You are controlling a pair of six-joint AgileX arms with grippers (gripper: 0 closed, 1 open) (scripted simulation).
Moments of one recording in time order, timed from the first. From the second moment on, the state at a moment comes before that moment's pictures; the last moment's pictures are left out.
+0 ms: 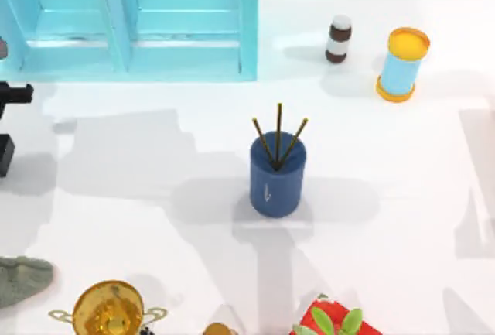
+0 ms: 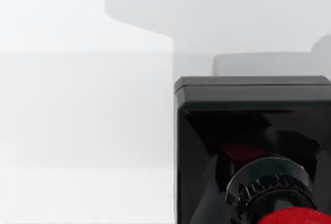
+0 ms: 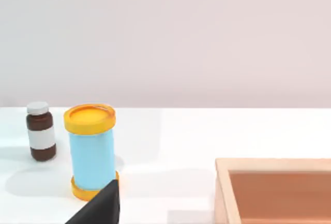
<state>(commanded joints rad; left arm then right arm) 0.13 2.06 1.60 -1.10 0.00 0.16 0.00 0.00 0.00 0.00 0.00 0.00</state>
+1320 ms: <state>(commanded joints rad) -0.44 1.99 1.95 -1.49 -0.02 -0.42 0.00 0.00 0.00 0.00 0.00 0.00</state>
